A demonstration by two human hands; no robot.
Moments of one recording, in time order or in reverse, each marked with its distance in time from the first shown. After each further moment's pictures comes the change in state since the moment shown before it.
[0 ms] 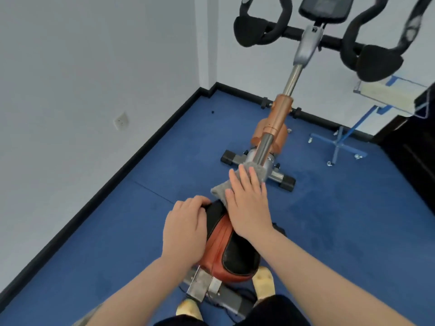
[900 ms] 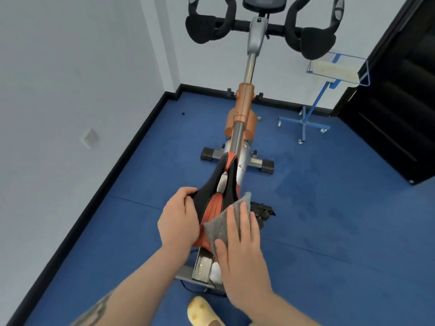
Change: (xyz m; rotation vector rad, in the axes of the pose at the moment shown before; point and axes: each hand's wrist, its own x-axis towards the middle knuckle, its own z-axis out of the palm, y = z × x) left_hand -0.005 -0.002 0.005 -0.207 0.056 -0.139; right_hand -0.136 -0.037 0.042 -0.091 0.015 0.147
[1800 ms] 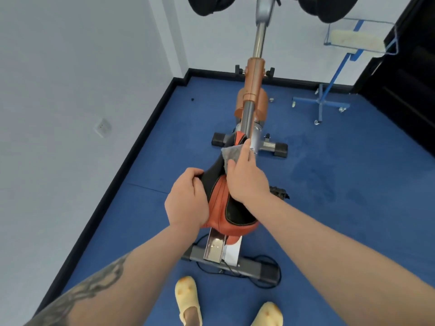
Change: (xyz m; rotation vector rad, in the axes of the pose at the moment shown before) left_hand 0.003 -0.006 0.004 0.111 0.018 0.064; right_hand 0.116 0.012 -0.024 0.372 0.048 0.244
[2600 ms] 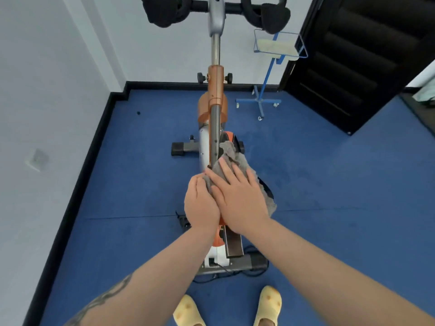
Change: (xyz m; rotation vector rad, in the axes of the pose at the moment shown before) left_hand 0.011 -0.017 -0.011 -0.668 -0.239 -0.127; right_hand -0.069 -0.045 0.041 -0.458 0.143 -0.097
